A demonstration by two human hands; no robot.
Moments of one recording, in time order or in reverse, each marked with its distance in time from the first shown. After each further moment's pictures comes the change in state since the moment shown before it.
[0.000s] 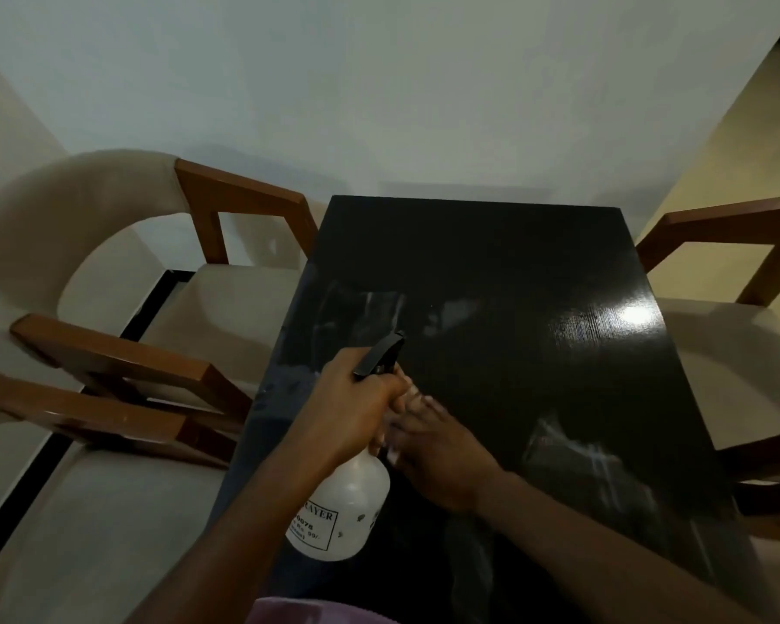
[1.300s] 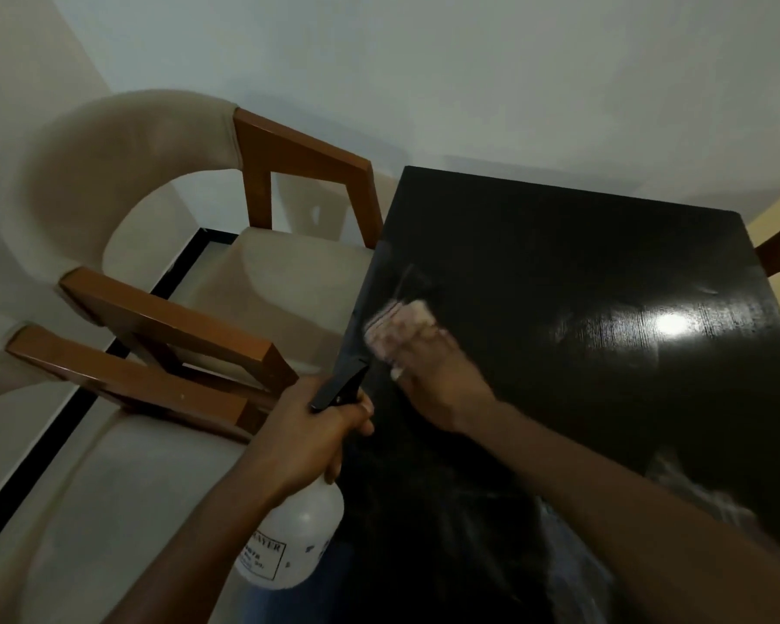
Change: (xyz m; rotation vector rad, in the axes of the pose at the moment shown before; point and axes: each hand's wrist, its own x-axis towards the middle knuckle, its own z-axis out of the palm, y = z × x) left_hand 0.004 -0.105 -0.131 -0.035 0.066 -0.142; right_hand 0.164 -0.041 -0.020 -0.040 0.149 0.072
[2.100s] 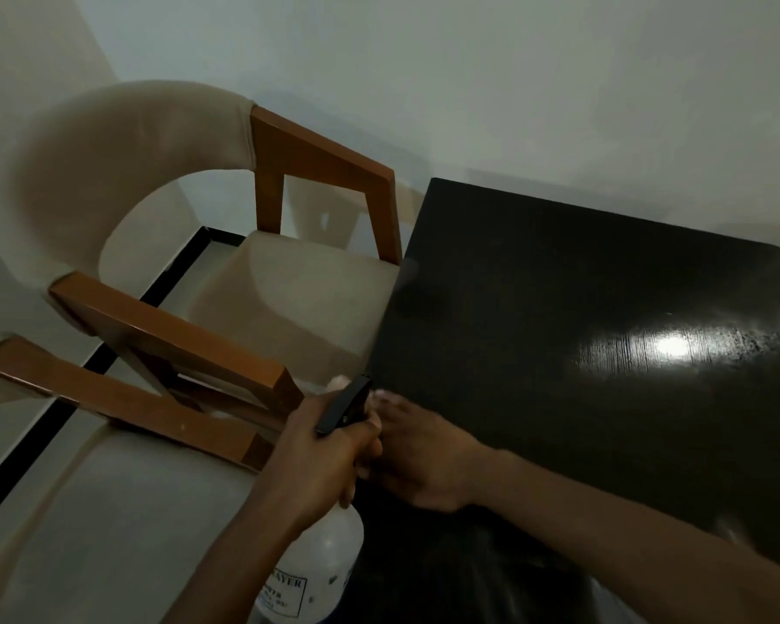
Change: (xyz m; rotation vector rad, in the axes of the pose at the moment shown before) left_hand 0.040 -0.024 -0.018 -0.167 0.078 0.002; right_hand 0.018 -0.037 0.020 0.038 -0.194 -0.557
